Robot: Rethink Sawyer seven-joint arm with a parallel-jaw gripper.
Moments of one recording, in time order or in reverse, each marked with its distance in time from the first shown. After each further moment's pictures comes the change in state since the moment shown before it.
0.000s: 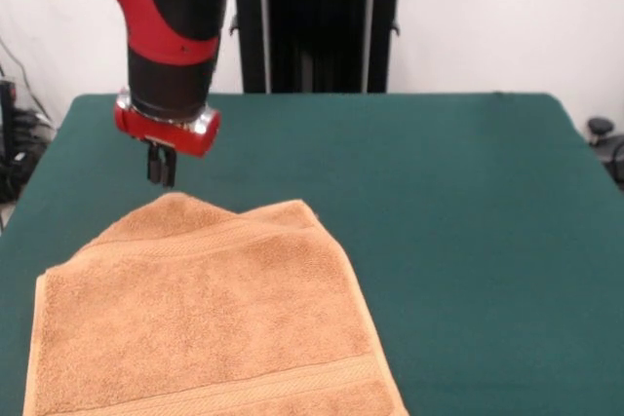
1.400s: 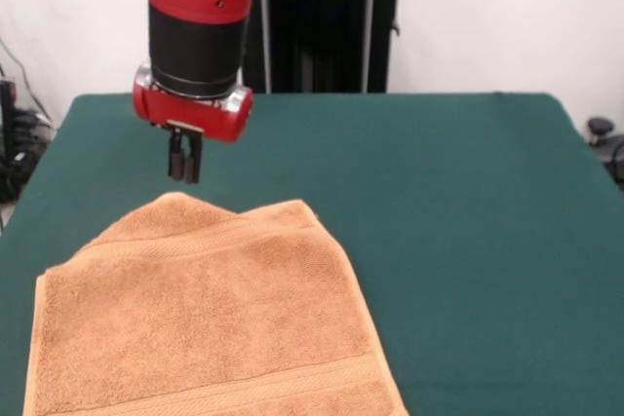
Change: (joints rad) arm 0.057 -0.082 0.067 -0.068 -0.004 0.089 0.000
